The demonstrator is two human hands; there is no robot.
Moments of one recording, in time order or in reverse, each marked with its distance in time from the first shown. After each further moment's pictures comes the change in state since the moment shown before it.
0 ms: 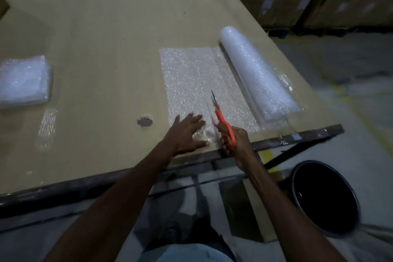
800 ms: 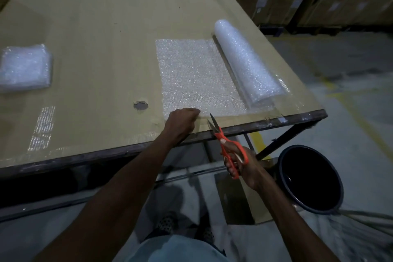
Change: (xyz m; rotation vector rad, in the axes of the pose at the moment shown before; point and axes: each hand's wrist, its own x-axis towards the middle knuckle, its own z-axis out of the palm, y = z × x) left_hand -0.021 0.046 0.001 0.127 0.249 -0.078; right_hand -0.084 0.053 -0.064 -0.145 -0.155 0.178
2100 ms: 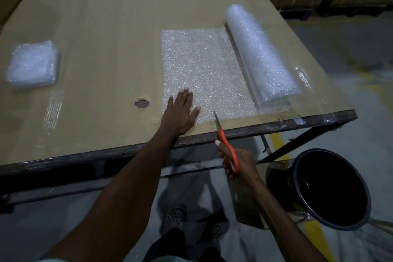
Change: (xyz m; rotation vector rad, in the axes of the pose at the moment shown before) left_hand 0.023 -0.029 0.034 -0.042 -0.103 -0.216; right_hand 0.028 0.001 0.011 0.075 0.138 -0.014
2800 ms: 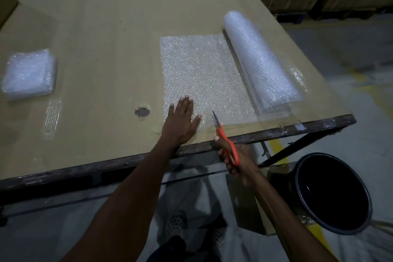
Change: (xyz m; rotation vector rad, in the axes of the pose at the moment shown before) left_hand -0.002 0.000 -0.001 -0.005 0.020 0.014; right_hand 0.018 -0.027 0.010 -0.081 -0.006 0.004
